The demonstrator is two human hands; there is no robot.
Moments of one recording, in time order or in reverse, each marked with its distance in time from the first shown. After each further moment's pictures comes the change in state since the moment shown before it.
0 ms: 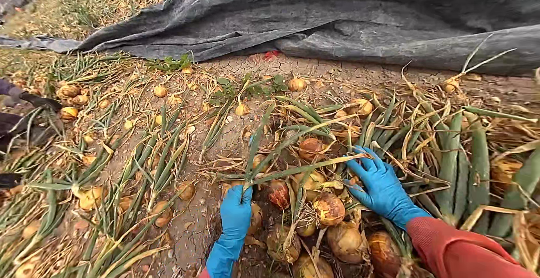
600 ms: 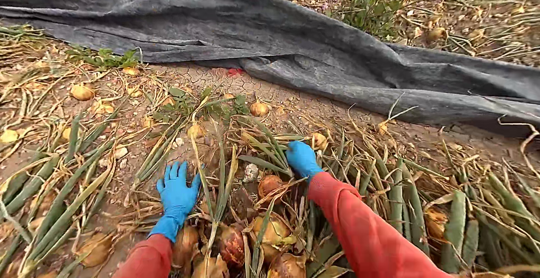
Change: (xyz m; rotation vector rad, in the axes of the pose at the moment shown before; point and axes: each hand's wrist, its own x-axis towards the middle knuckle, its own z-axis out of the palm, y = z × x) left_hand 0.169 -0.060 0.071 0.306 -0.169 -0.064; right_hand 0.199 0.005 -0.004 0.133 -0.341 0.541
